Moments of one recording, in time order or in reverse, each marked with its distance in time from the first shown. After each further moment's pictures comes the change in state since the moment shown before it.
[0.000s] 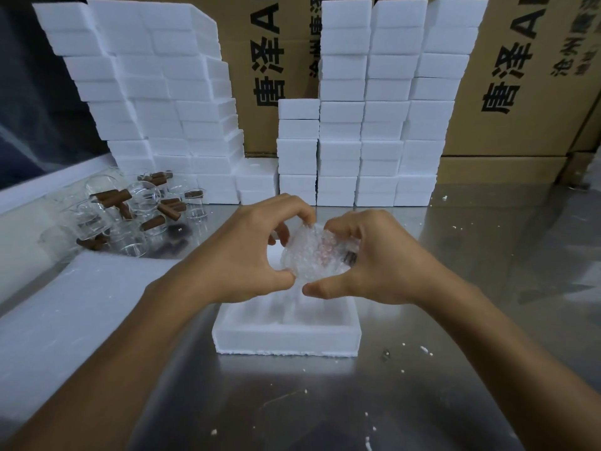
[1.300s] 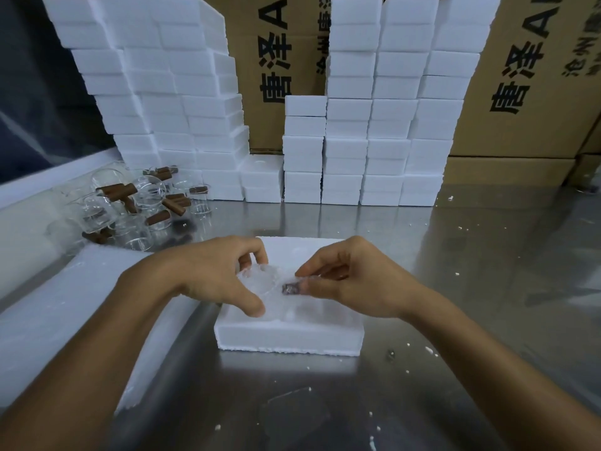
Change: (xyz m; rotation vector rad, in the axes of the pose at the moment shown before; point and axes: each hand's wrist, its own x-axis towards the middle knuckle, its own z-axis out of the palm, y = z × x) left_hand -0.014 -0.039 -0.020 0.052 -0.486 -0.555; right_hand 0.001 0.024 0.037 0.288 -0.142 0.226
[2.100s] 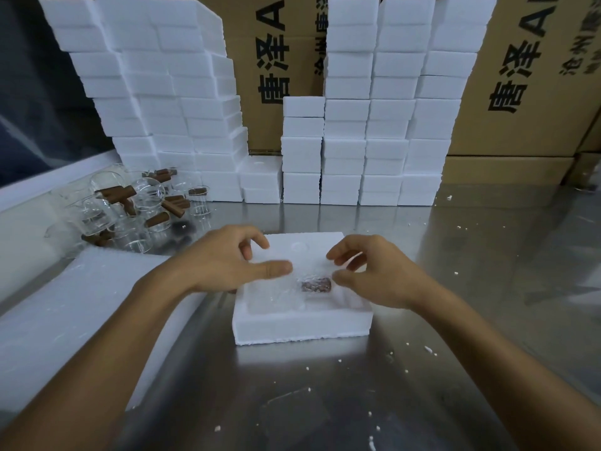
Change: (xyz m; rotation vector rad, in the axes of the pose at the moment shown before) left_hand 0.011 0.002 0.010 -0.153 0.267 -0.039; right_hand 0.005 0.032 -0.017 -0.194 0.135 0.151
